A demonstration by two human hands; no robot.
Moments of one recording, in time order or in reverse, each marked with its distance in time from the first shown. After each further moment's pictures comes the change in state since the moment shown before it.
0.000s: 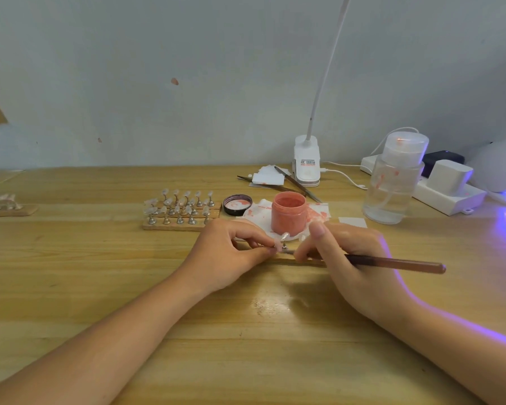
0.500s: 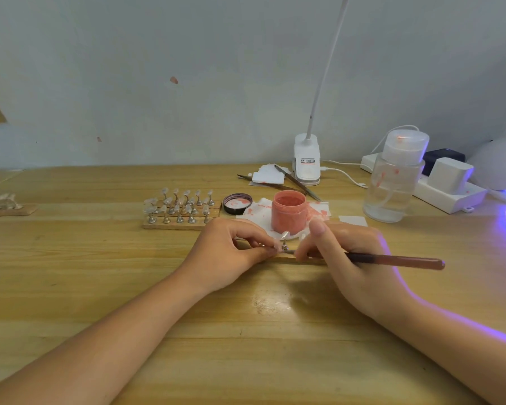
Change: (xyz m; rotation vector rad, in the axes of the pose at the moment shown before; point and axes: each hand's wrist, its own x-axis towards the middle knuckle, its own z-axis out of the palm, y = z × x) left_hand 0.001 -0.002 0.001 0.002 -0.020 -0.004; right_hand 0.001 -0.002 0.000 0.007 -0.013 0.026
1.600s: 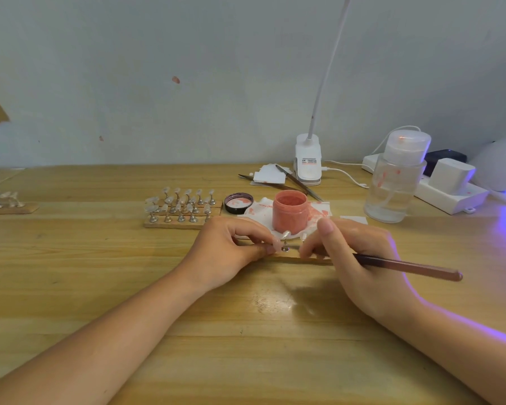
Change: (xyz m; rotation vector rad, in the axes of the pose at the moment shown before) left_hand 0.000 -0.002 0.000 -0.102 -0.004 0.032; right_hand 0.000 -0.003 -0.001 0.001 0.032 -0.063
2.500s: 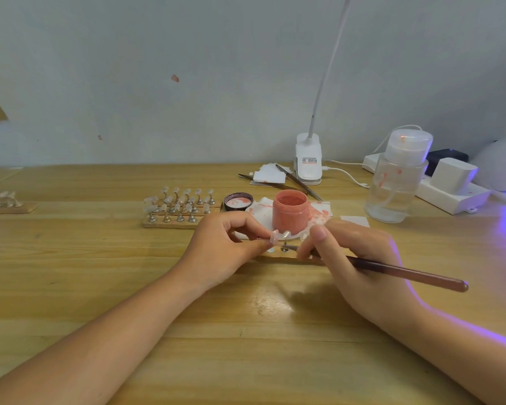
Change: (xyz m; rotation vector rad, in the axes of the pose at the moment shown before) left_hand -0.001 0.007 0.000 -0.037 0.108 -0.120; right_hand 0.001 -0.007 0.000 -0.079 -0.032 -0.052
